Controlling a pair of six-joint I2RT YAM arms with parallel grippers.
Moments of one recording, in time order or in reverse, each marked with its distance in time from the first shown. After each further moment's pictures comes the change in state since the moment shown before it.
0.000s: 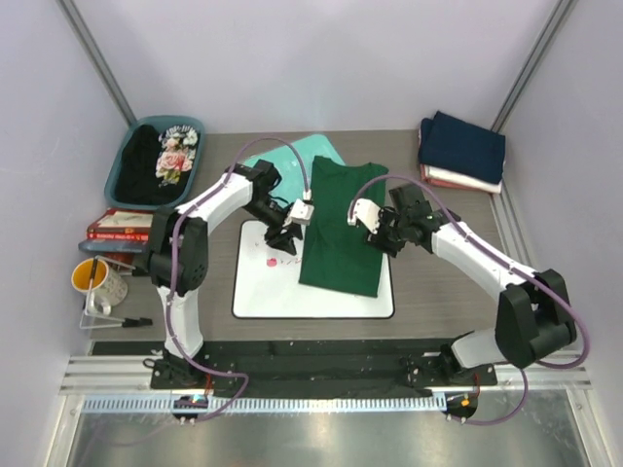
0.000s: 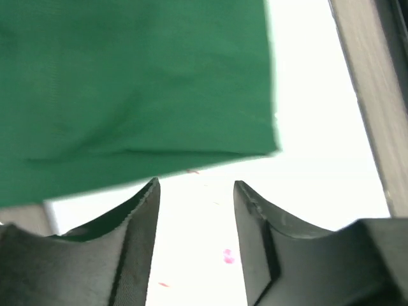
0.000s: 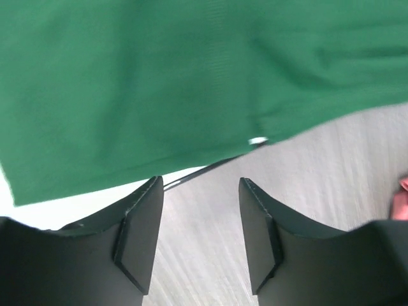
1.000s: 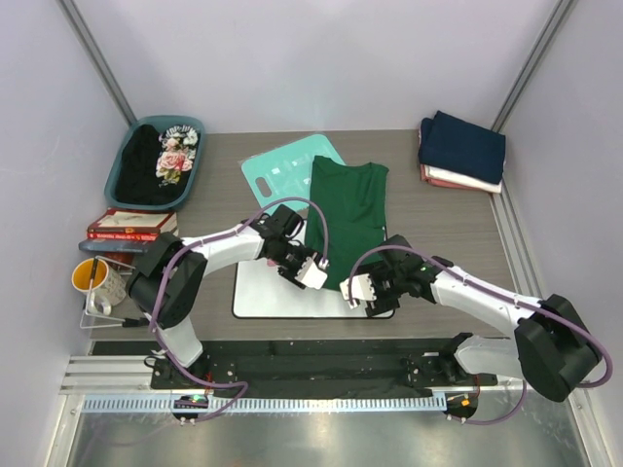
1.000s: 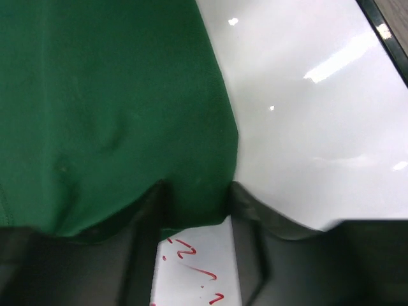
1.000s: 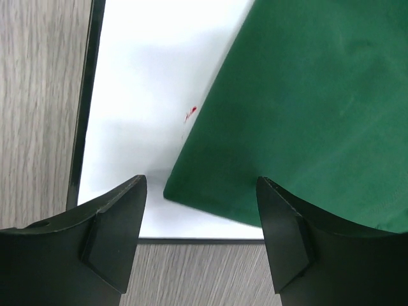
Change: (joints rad) left arm -0.237 -0.318 -0.634 0.659 -0.273 0.101; right arm 0.241 -0.232 -0.418 0.061 -0.098 -0.399
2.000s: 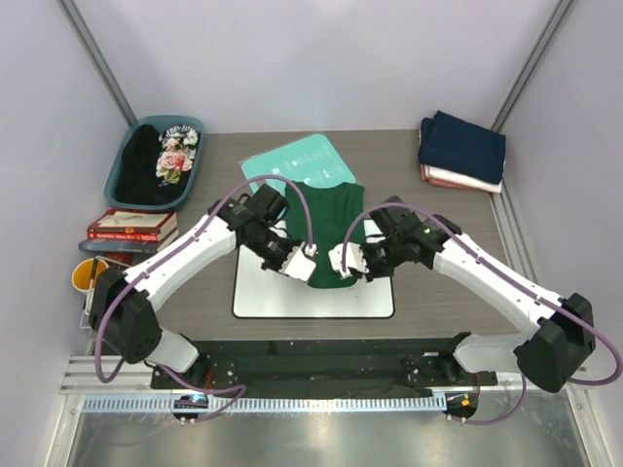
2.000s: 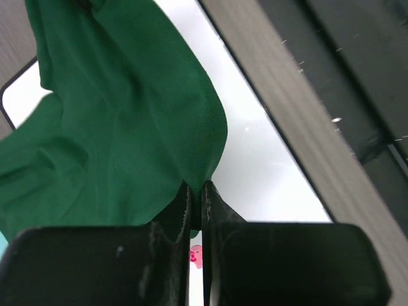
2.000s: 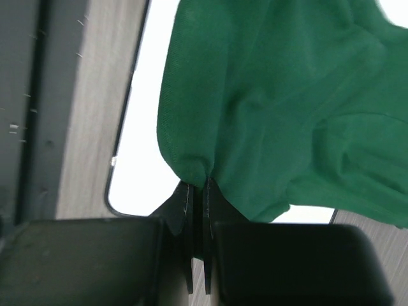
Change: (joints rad) left arm -0.011 -0.243 0.198 -0.496 0.077 -0.047; right arm 0.027 0.062 0.435 -0.394 -0.129 0.084
